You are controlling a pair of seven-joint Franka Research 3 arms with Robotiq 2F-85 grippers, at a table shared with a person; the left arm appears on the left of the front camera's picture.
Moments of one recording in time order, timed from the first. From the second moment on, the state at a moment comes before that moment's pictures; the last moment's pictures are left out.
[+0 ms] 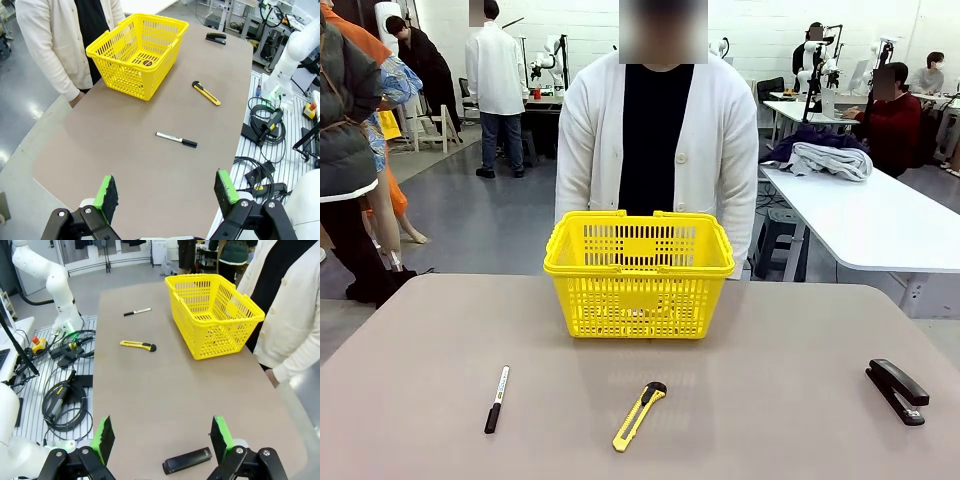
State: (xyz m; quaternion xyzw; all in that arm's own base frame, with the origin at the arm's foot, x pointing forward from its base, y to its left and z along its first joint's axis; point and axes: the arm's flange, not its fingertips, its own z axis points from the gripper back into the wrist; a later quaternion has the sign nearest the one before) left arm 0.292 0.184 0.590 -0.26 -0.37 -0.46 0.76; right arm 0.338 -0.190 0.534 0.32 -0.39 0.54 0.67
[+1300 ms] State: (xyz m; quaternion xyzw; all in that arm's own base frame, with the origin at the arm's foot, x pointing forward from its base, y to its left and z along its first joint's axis) left arm 0.292 0.184 0.590 -0.26 -0.37 -0.46 0.76; right arm 0.338 -0.190 0.533 0.32 -0.39 0.54 0.67
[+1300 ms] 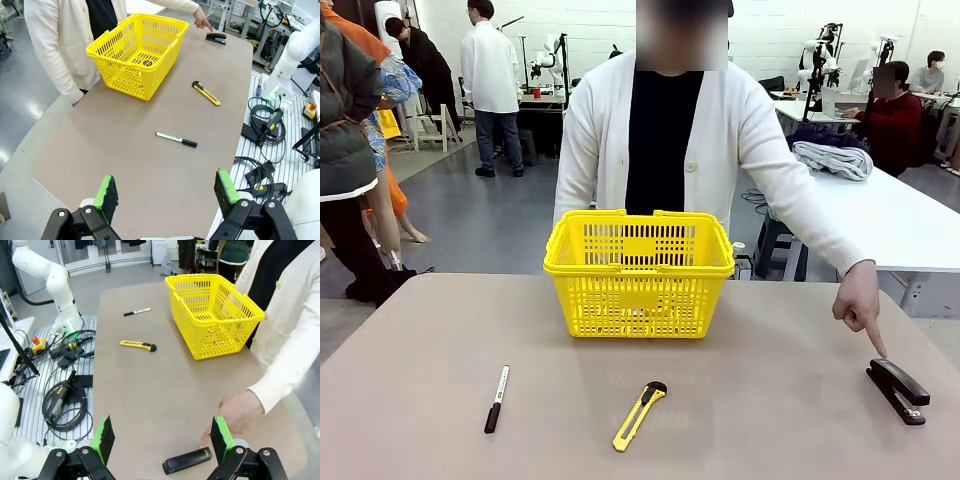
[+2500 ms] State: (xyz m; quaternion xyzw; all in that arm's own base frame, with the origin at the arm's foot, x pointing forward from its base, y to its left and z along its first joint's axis) left arm 0.292 0.183 0.591 -0.26 -0.37 -0.46 0.76; right arm 0.403 -0.053 0.542 0.18 0.01 0.25 0.95
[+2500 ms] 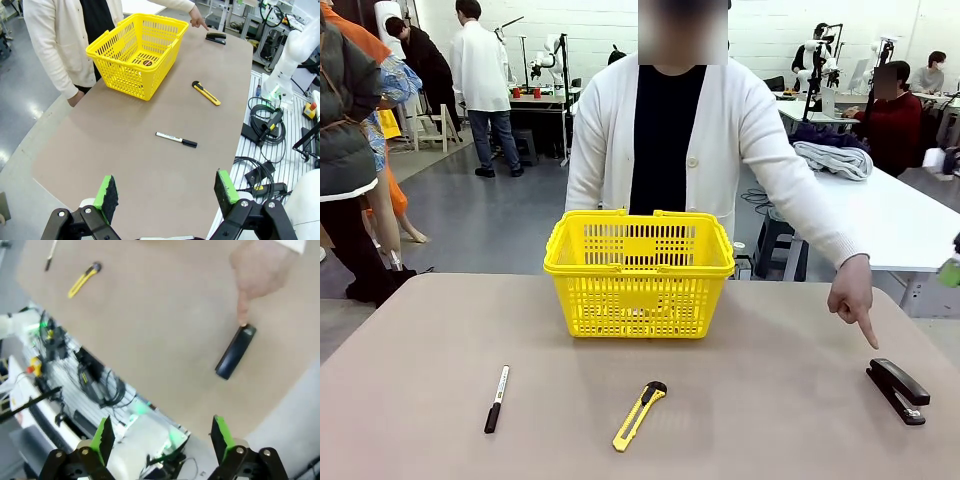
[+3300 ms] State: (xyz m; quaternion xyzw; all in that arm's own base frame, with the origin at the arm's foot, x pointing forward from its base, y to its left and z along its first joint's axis) left arm 0.292 0.183 0.591 -0.26 -0.37 -0.46 0.76; right arm 0.433 -0.042 0.460 0.06 0.04 0.23 0.97
